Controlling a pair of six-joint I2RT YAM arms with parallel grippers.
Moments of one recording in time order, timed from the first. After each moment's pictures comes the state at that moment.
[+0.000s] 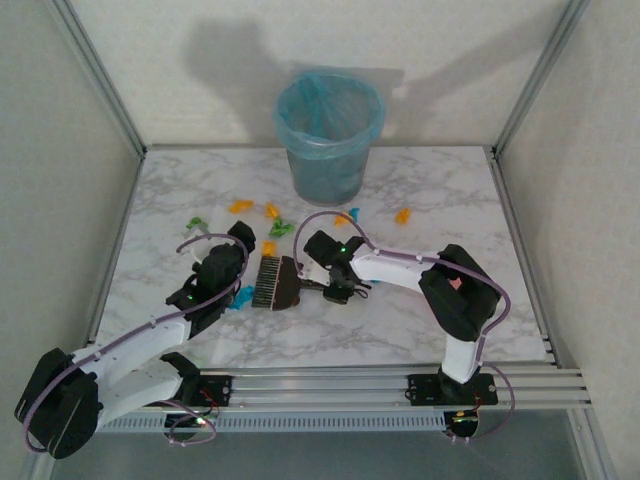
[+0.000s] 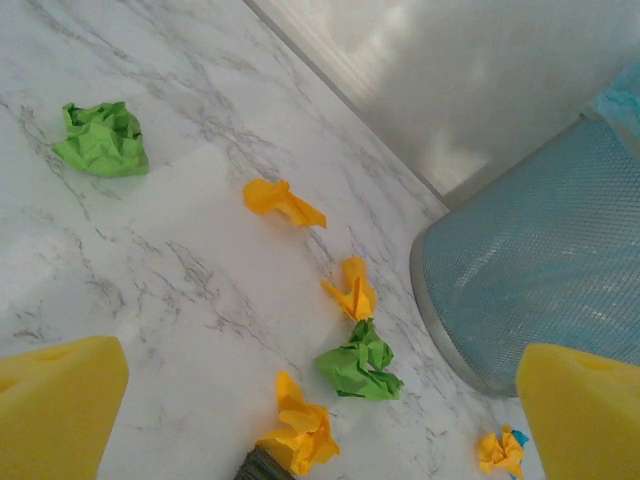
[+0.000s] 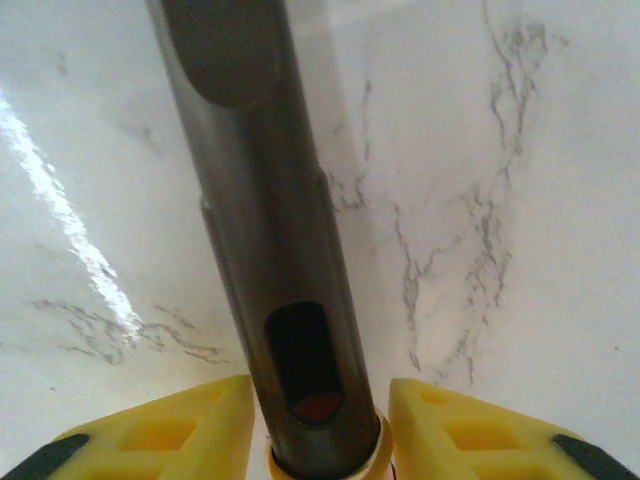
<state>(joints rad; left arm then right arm) -0.56 1.00 0.46 0.12 -0.70 -1.01 0.90 1.83 1.17 -0.71 0.12 -0.43</state>
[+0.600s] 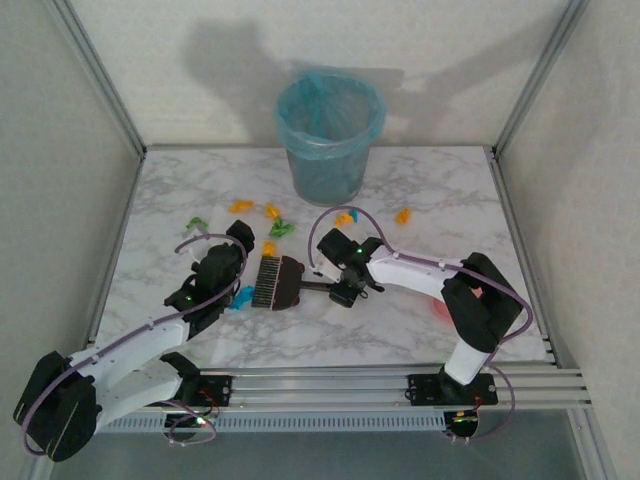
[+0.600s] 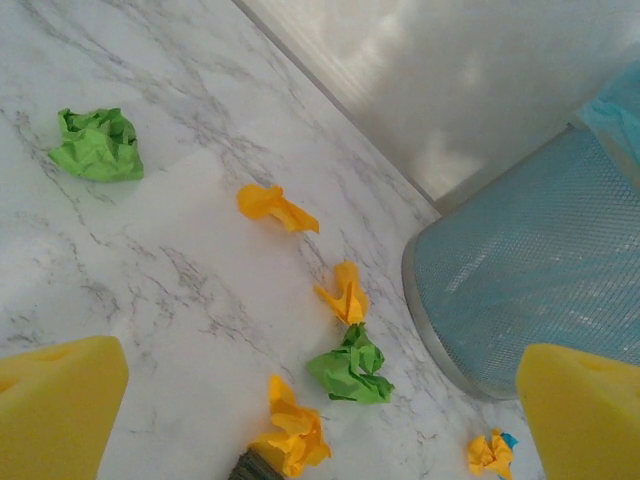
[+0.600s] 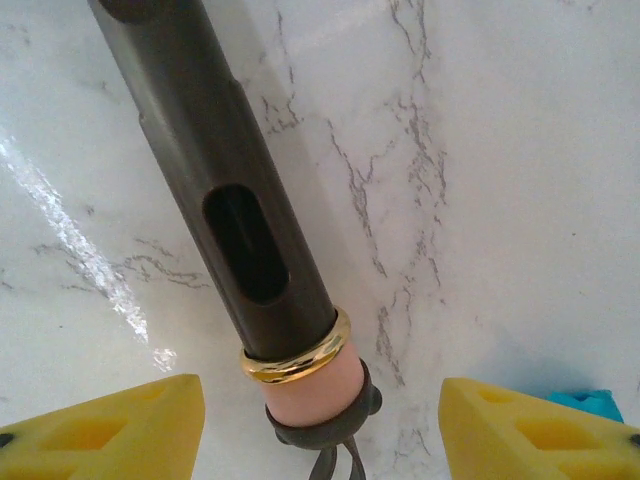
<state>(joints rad) -0.56 0.98 0.46 0.12 -0.70 -1.01 0.86 1.70 1.07 -0.70 0.12 -0.31</state>
